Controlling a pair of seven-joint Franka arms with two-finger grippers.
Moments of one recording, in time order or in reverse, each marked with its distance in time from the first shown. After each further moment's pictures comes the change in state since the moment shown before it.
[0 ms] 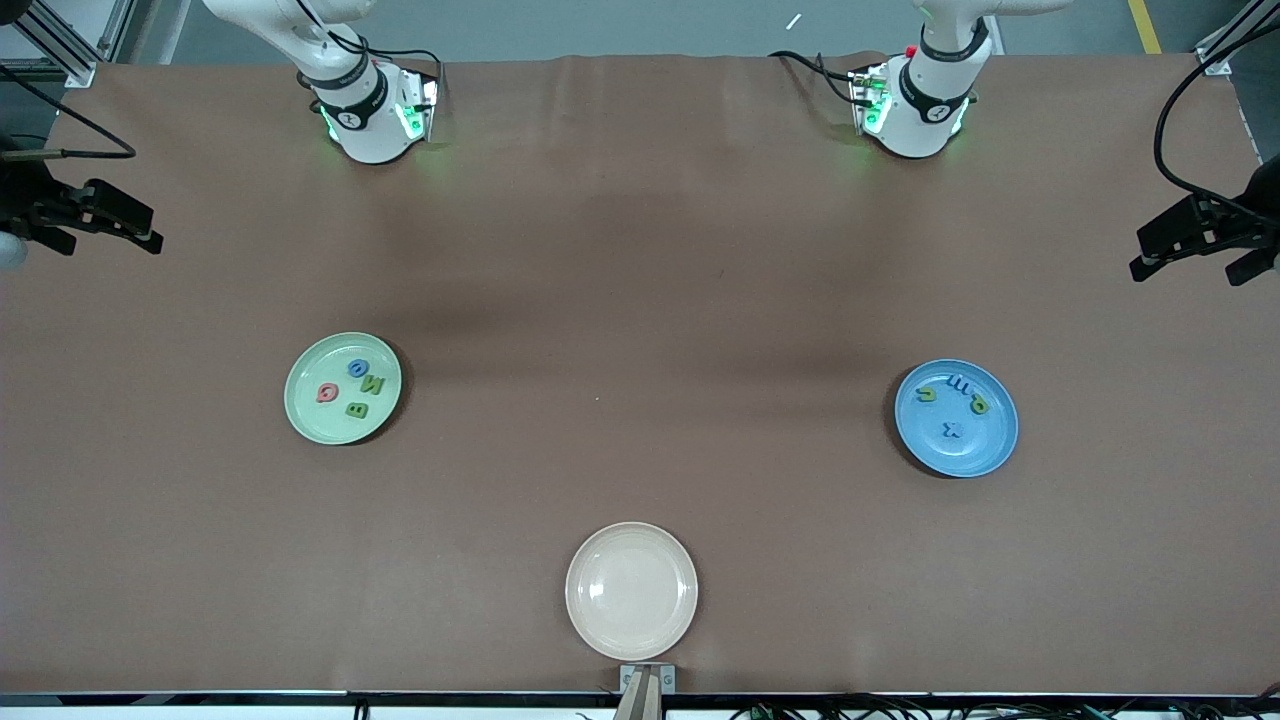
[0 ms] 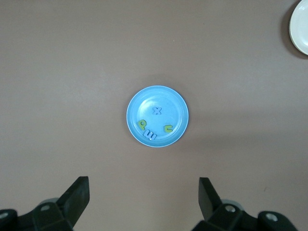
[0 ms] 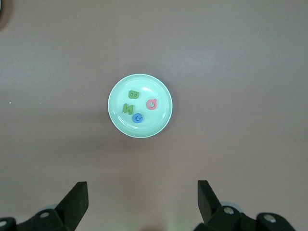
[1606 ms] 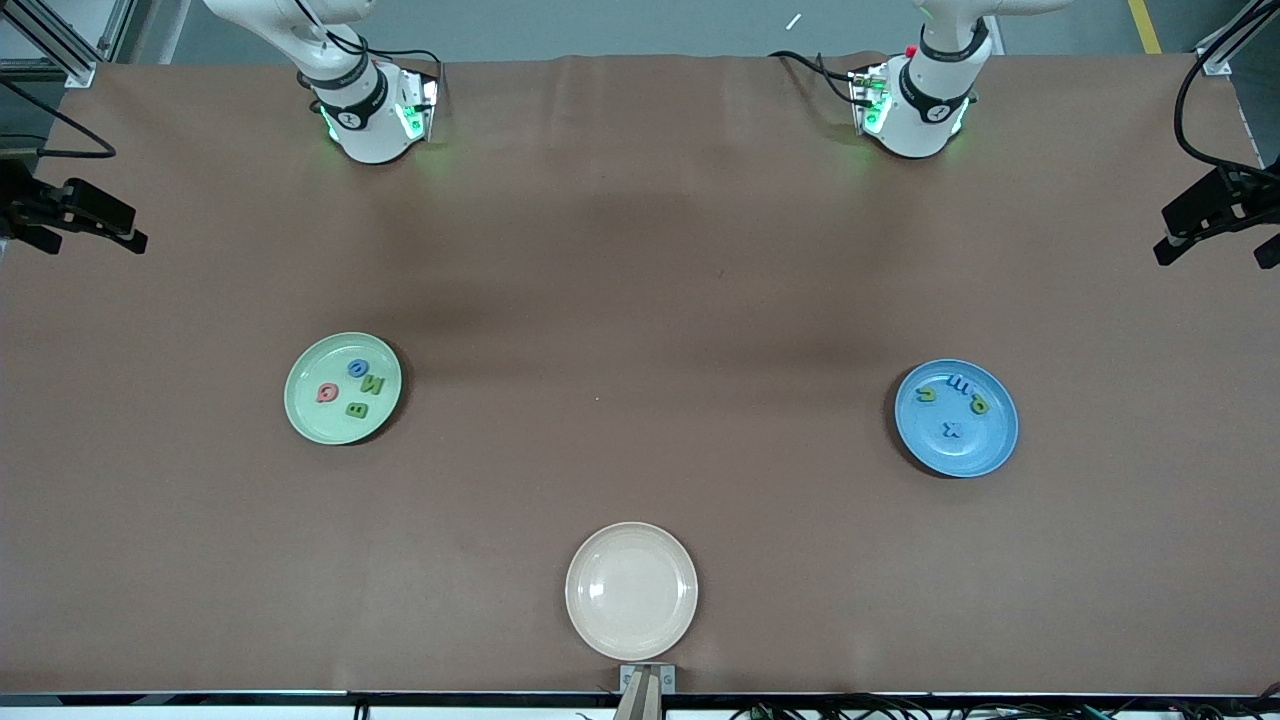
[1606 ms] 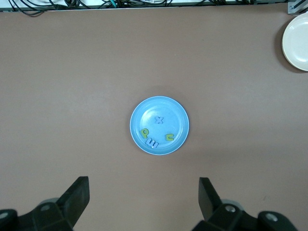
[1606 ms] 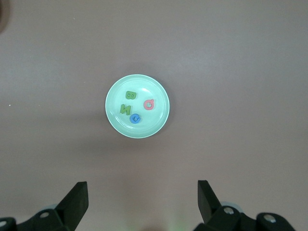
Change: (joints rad) left arm 0.002 -0.045 0.010 -0.009 0.000 0.032 0.000; right arm -0.023 -0.001 -0.007 0.000 0.013 -0.002 -0.010
